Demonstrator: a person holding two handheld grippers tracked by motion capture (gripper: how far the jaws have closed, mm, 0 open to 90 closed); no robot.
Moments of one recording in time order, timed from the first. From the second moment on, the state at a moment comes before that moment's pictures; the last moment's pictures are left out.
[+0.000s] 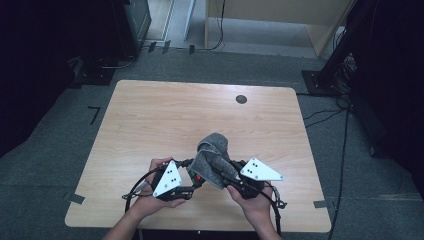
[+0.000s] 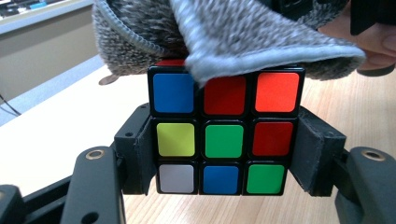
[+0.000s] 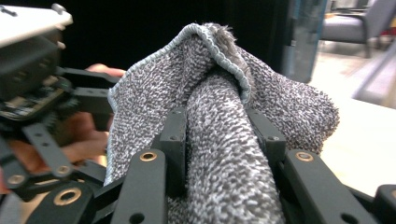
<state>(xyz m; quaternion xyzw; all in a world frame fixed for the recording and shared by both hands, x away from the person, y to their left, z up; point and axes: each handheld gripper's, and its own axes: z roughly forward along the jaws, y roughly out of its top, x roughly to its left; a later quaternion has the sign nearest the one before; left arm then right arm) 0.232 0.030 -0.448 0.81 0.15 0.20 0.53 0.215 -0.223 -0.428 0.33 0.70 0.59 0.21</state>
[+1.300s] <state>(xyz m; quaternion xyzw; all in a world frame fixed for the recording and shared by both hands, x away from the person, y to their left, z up) 0.233 0.042 -0.437 0.78 0.15 0.17 0.59 0.222 -0.239 -0.439 0.39 0.69 0.57 0.25</state>
